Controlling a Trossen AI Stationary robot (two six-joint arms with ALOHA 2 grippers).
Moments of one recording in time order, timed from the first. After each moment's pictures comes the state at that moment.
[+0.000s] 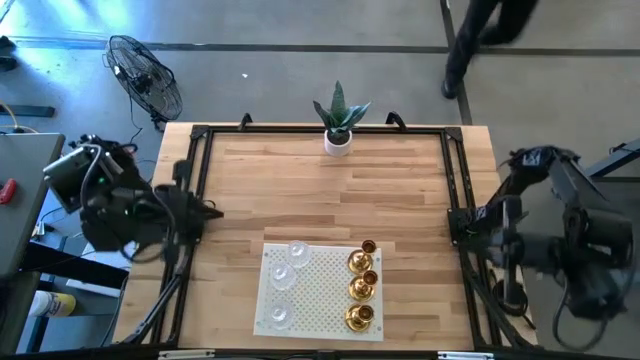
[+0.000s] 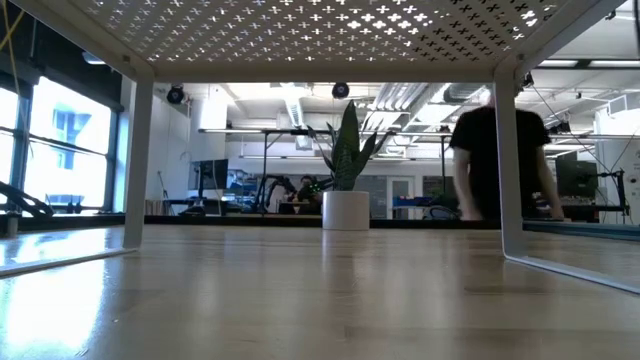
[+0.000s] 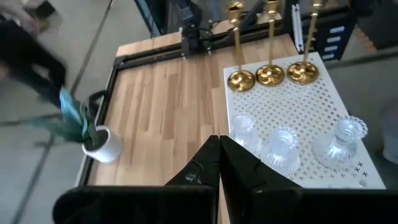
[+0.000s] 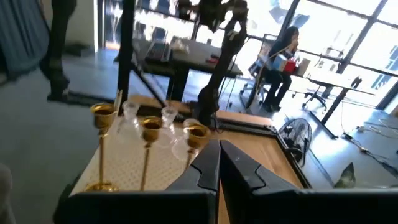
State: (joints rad) left arm -0.86 1.33 2.09 -1.55 -0.78 -0.41; right arm 1.36 1.33 1.77 -1.52 1.36 0.85
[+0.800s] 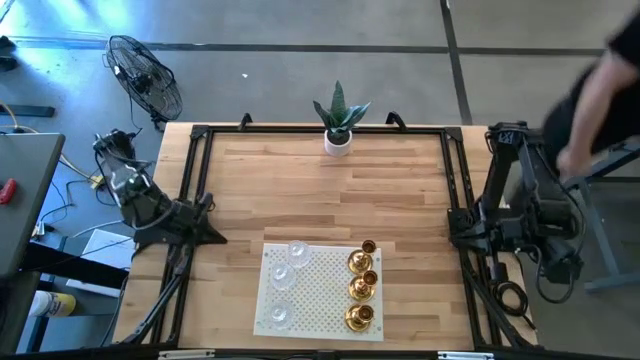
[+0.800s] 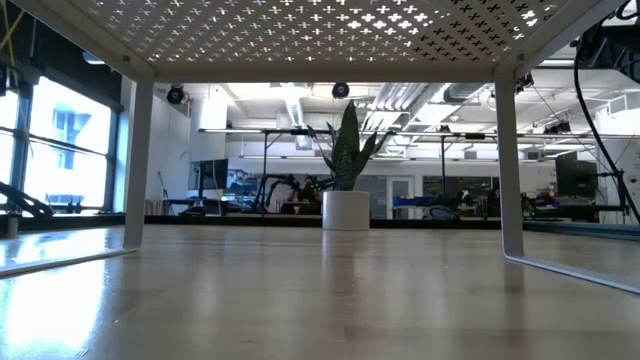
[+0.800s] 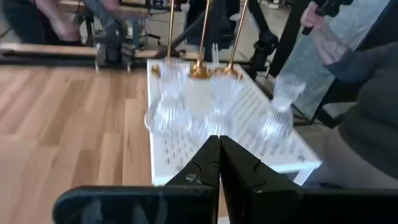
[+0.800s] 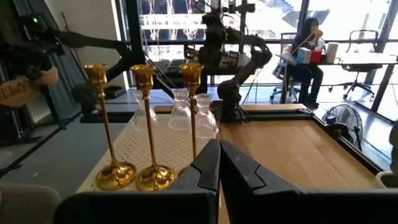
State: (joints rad) left arm -0.86 0.43 0.66 -0.46 -0.54 -0.31; right arm 1.50 0.82 0.93 -0.92 1.47 0.84
